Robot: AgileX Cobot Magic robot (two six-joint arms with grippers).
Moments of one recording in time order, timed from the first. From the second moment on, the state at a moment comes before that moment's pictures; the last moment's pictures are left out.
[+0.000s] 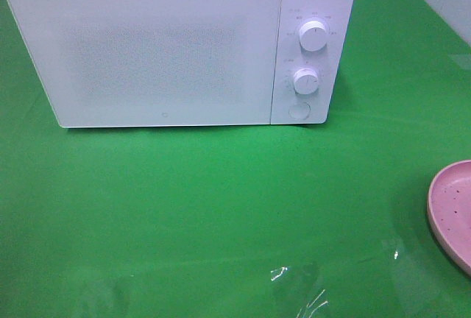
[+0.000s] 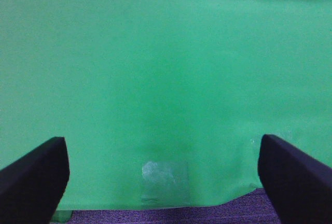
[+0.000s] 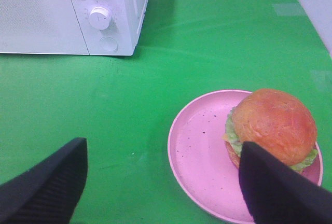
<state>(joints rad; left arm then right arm) -0.03 0.33 -0.51 -0.07 1.04 0.00 0.01 0.00 -0.50 0.05 1.00 0.00</state>
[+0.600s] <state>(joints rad) 0.03 0.02 -0.51 -0.07 1.04 0.00 0.01 0.00 -0.50 0.06 1.00 0.00</state>
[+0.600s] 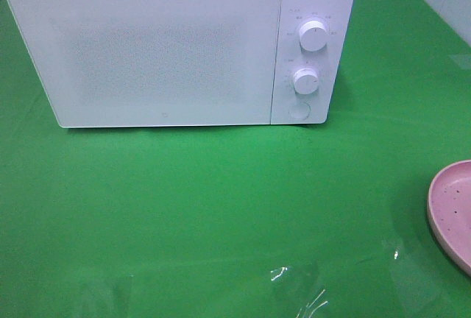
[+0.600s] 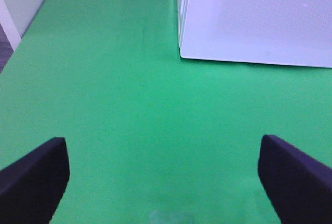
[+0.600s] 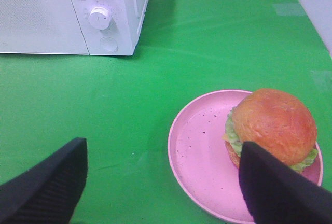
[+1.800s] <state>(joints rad) 0.04 0.00 -0.51 -0.07 1.04 0.00 0.01 0.00 -0.50 0.06 1.00 0.00</state>
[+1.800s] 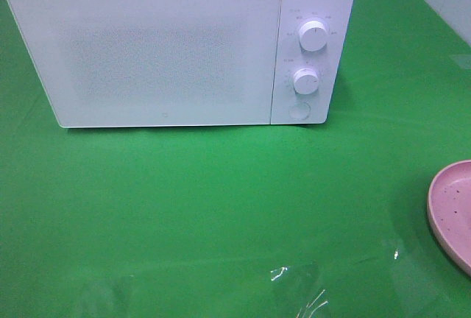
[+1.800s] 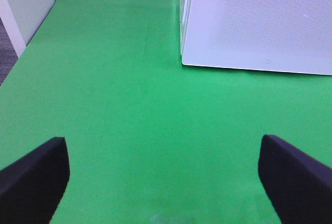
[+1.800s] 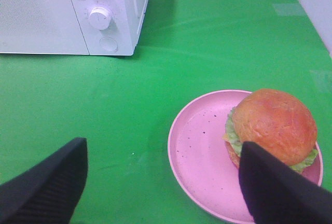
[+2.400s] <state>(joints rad) 0.04 0.00 -0.51 -0.07 1.04 0.00 0.01 0.00 -0.50 0.06 1.00 0.00</state>
